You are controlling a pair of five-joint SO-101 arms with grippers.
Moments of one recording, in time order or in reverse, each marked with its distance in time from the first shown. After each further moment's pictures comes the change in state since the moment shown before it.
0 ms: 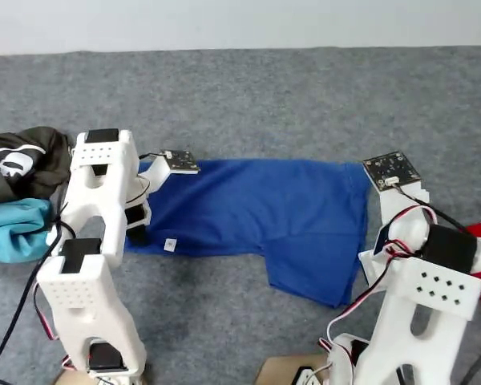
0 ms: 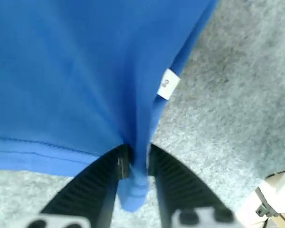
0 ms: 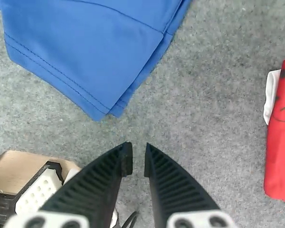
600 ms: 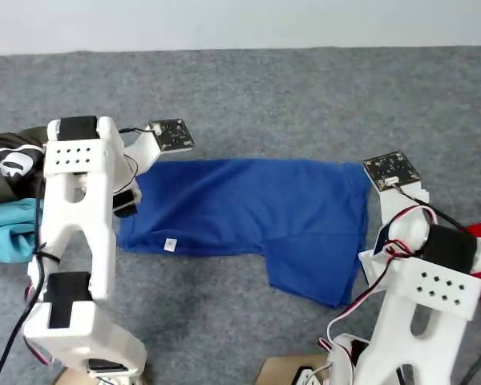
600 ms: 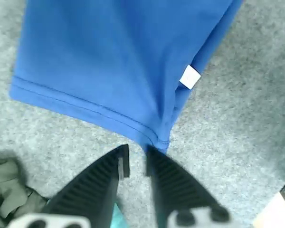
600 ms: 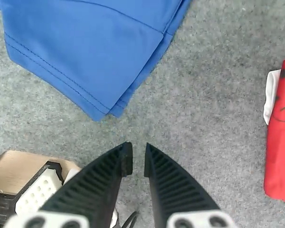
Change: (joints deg) left arm 0.0 -18.6 0.0 0.0 0.0; right arm 0.0 0.0 0.0 0.1 0.0
